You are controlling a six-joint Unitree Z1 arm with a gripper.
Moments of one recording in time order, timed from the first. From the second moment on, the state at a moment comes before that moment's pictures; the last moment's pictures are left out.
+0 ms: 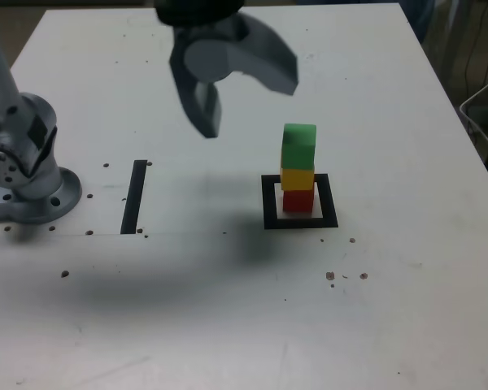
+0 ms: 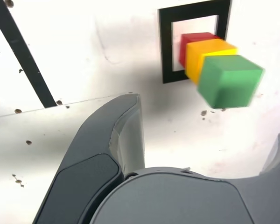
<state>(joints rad) -0.05 1.53 -1.25 1.15 -0.04 -0.02</state>
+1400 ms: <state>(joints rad) -0.11 1.44 -0.88 1.23 0.04 -0.16</state>
